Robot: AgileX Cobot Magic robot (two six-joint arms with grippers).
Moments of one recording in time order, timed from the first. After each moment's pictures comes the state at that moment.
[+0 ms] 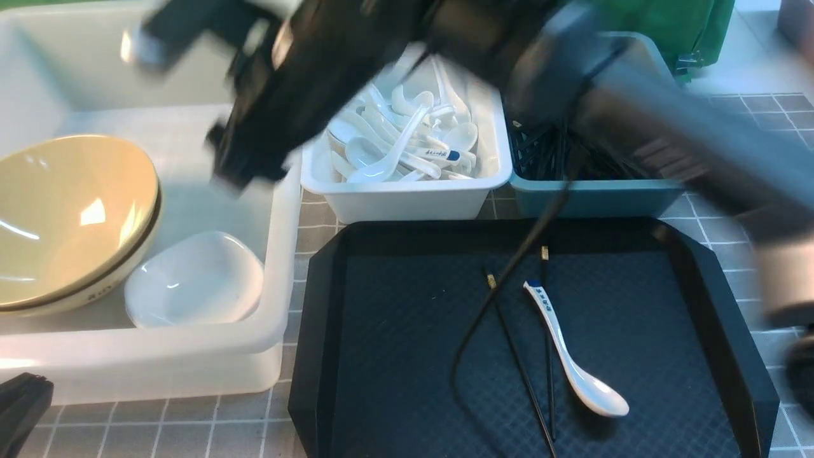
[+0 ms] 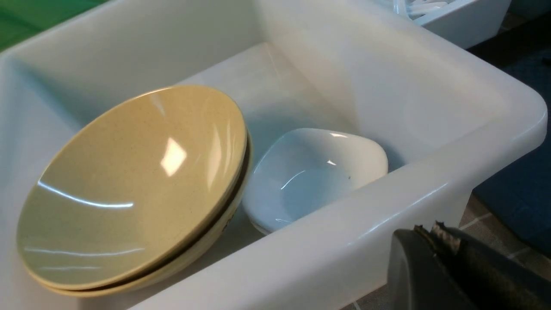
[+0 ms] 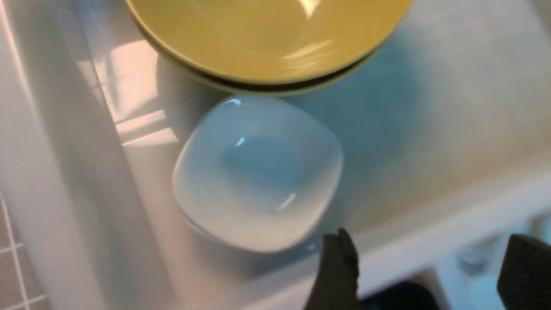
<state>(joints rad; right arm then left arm) 0.79 2.11 -2.35 0.09 1.12 -0.32 -0.15 0.11 -0.35 -0.07 0.66 0.37</state>
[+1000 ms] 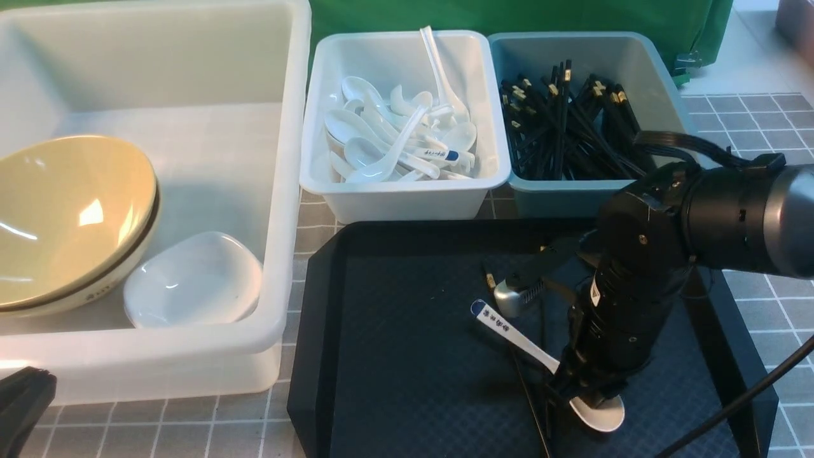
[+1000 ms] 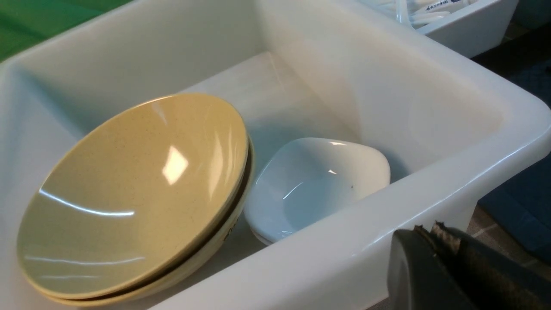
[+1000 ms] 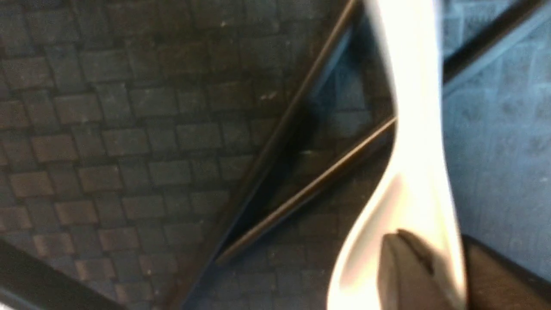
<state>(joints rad) 0.55 1.79 -1.07 -0.02 0.90 -0.05 -0.15 0.11 -0.32 -0.07 0.61 0.36</state>
